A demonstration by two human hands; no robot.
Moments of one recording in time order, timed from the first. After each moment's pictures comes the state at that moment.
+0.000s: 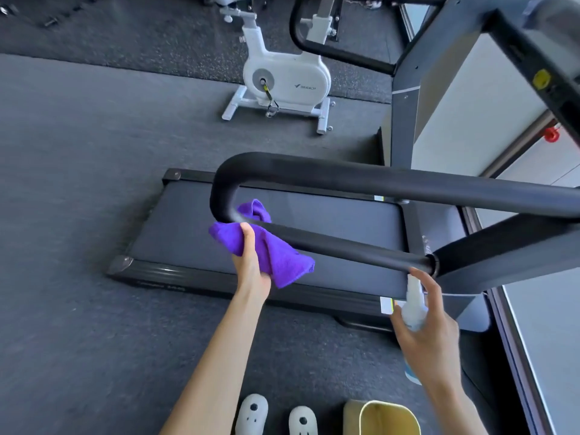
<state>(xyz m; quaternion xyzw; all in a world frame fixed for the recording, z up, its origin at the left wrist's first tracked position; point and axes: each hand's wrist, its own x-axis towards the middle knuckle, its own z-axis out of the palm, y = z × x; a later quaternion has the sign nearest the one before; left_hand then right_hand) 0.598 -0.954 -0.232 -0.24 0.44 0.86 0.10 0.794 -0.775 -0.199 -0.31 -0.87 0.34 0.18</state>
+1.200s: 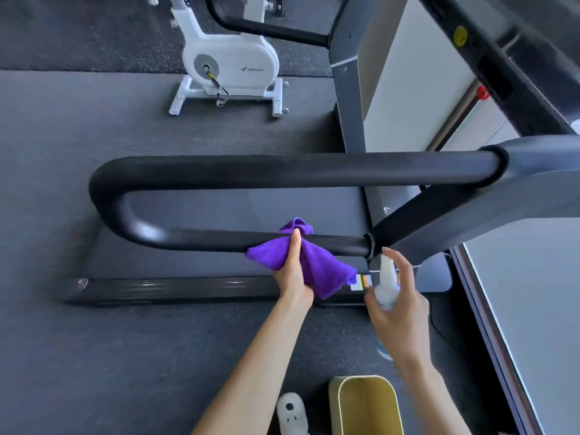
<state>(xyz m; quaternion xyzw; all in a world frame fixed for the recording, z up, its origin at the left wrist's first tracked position) 0.670 -0.793 -0.241 -0.35 0.41 0.80 0.26 0.810 -0.712 -0.211 -0.34 -0.83 0.38 0.21</state>
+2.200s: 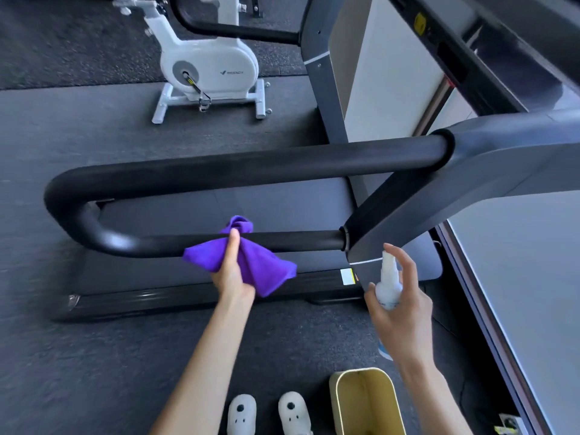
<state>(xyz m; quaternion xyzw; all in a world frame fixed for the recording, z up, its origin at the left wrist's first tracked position) 0.642 -0.831 -0.252 -0.29 0.45 0.83 0.13 0.841 -0.694 -0.208 -0.34 -0.82 0.39 0.25</state>
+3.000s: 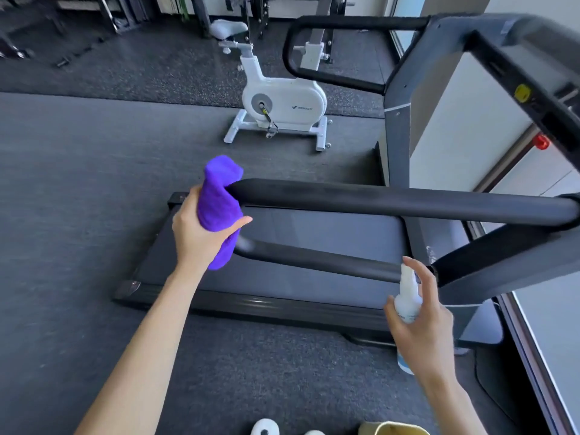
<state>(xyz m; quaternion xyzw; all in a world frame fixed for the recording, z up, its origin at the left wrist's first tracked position) 0.533 -1.034 -0.151 0.11 0.81 0.55 -0.16 0.769 -0.783 -0.177 -0.26 -0.85 0.38 0.23</state>
